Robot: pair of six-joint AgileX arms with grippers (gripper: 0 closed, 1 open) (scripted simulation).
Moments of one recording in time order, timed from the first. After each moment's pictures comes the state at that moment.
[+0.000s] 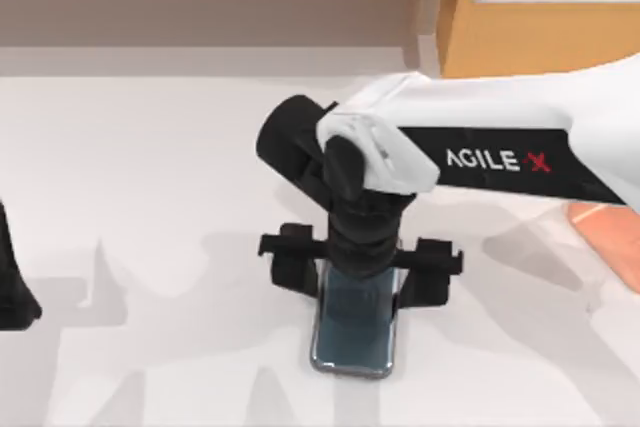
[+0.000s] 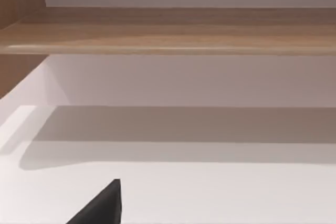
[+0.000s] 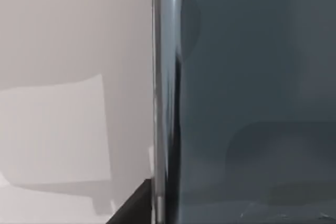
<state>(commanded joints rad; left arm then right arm) 0.00 0.00 0.00 0.00 0.00 0.00 0.80 2.24 1.54 -0.86 0.02 0.96</state>
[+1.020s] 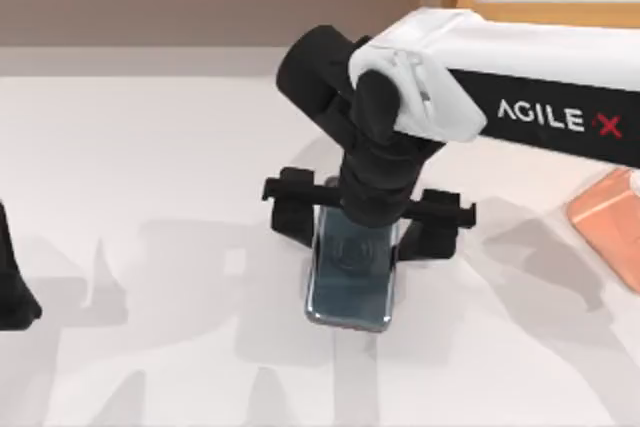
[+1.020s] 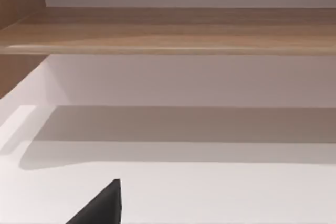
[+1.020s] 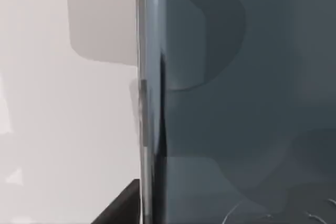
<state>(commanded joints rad) 0.00 0.00 0.00 0.00 0.00 0.00 0.75 2.10 1.61 -0.93 0.01 0.89</state>
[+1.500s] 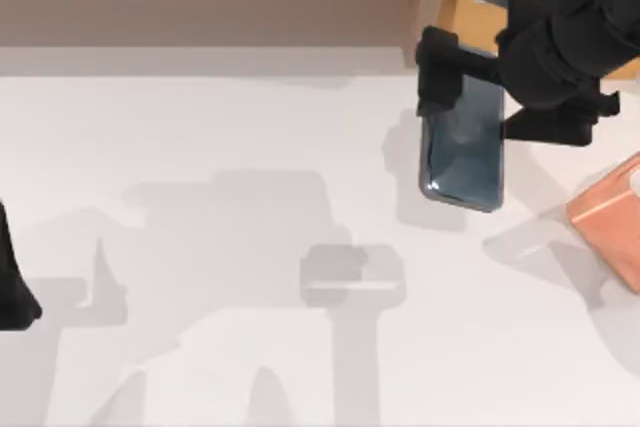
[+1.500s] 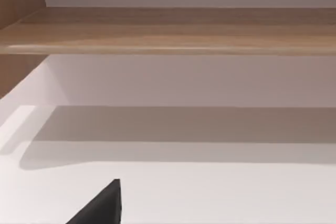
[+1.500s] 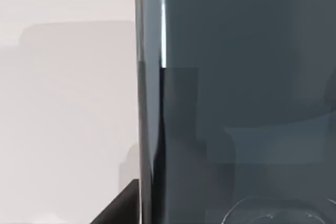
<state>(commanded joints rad) 0.00 0.00 0.00 0.00 0.00 0.00 0.42 1.75 1.43 -0.78 -0.19 0.54</state>
